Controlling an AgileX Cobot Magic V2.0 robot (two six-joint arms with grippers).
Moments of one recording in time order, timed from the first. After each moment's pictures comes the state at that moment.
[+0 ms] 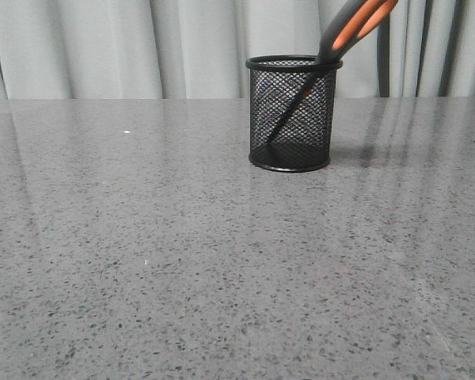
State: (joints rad) left arm -0.31 0.17 -0.30 -0.09 0.14 0.27; right arm 0.11 0.23 -0.36 0.39 0.22 -0.34
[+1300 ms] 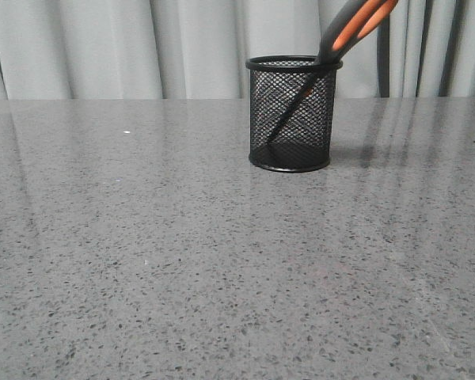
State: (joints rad) left arm -0.04 0.00 0.00 -0.03 0.09 0.01; right arm 0.11 0.23 -0.36 0.39 0.22 -0.34
